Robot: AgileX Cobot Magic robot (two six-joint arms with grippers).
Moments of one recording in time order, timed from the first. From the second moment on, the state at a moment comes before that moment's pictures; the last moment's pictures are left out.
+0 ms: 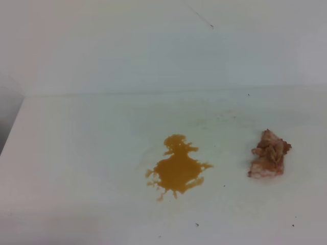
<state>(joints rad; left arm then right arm) -0.03 0.00 0.00 0.02 0.31 -0.09 0.08 0.89 -0.70 0.59 0.18 -0.51</state>
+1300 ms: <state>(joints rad) -0.03 0.00 0.00 0.02 0.32 -0.09 0.19 1.81 -1.33 0.16 0.68 -0.17</state>
